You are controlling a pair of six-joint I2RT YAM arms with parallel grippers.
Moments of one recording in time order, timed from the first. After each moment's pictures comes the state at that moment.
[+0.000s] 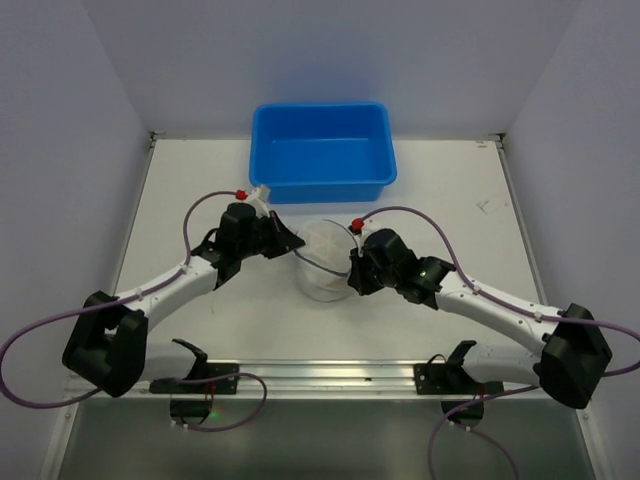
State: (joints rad) left arm -0.48 1.27 0.66 0.10 0.27 -0.83; right arm 0.83 1.19 0.76 -0.35 0.03 0.42
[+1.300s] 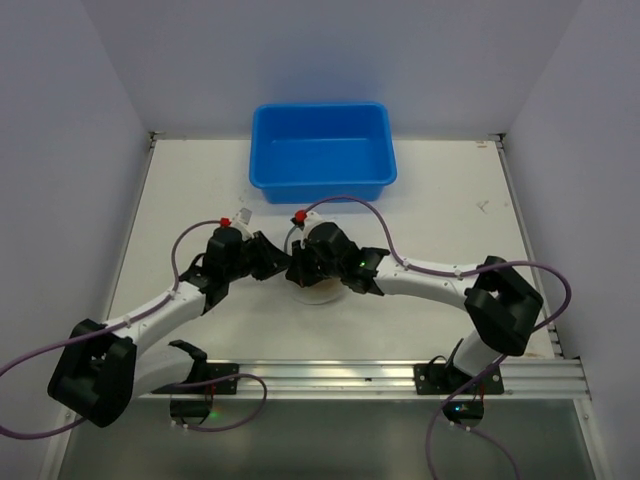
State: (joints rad) left arm -0.44 1.13 0.46 0.13 0.31 -1.01; right arm 0.99 1.61 1.01 0.01 -0.06 0.56
